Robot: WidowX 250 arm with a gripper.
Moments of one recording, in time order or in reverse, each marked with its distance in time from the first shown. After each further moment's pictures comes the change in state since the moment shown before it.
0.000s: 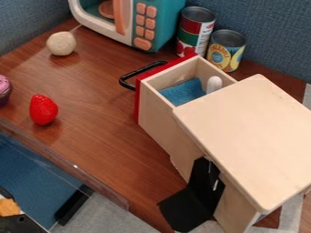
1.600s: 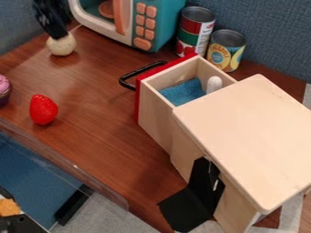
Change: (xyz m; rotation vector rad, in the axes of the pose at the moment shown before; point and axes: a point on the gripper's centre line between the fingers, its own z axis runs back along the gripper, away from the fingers) arm 0.041 0.143 -0.182 -0.217 0.243 -1.497
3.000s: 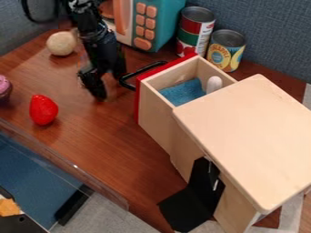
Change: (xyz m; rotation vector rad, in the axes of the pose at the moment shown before) arm 0.045 -0.066 -0.094 -0.053 0.151 -0.643
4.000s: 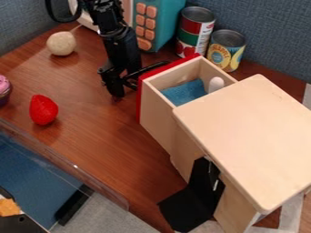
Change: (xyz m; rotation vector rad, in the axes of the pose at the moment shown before) arm 0.030 0.018 -0.013 -0.034 -0.020 0.036
